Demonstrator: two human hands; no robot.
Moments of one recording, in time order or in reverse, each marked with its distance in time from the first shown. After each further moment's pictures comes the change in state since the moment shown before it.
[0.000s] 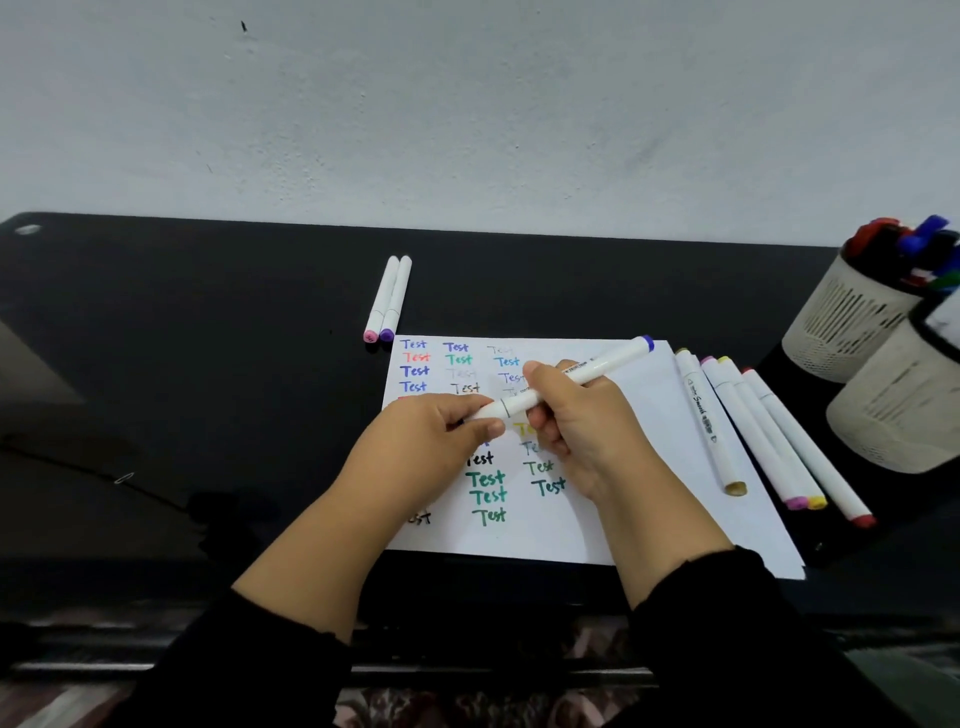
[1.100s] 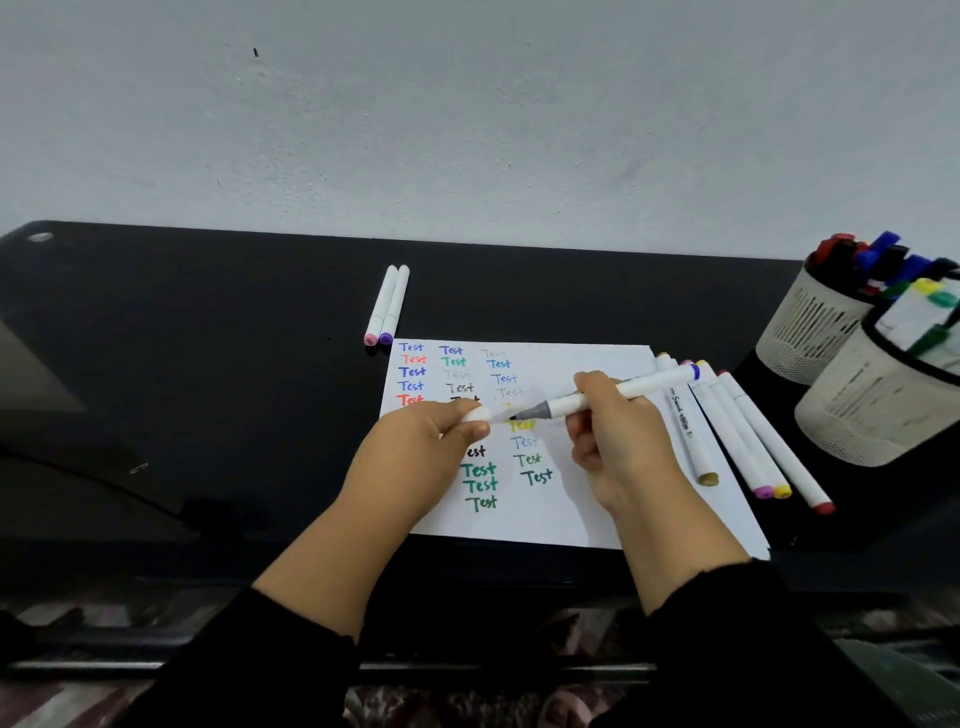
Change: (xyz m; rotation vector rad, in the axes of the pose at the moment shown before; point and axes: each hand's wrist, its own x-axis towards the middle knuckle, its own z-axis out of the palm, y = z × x) left_hand -0.016 -0.001 0.007 0.028 0.095 0.010; right_hand -0.019 -0.004 -0.024 0.068 0.224 0.040
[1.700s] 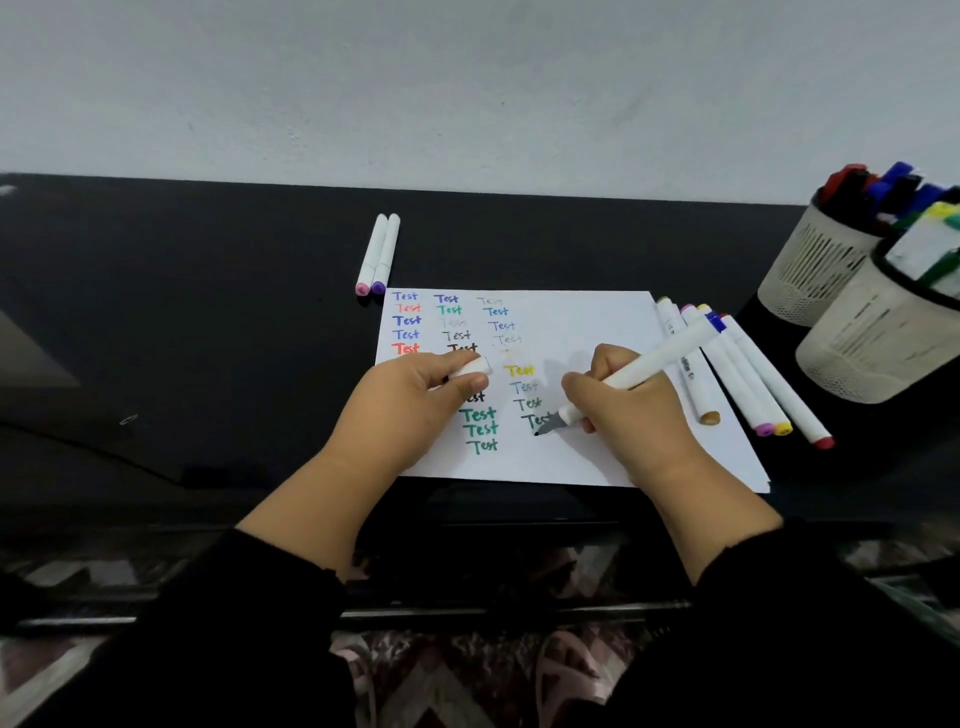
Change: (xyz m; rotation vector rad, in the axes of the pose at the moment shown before) left_hand -0.001 -0.015 0.001 -0.168 -0.009 0.037; right_hand -0.005 0.026 -0.026 -0.463 -0.065 -0.355
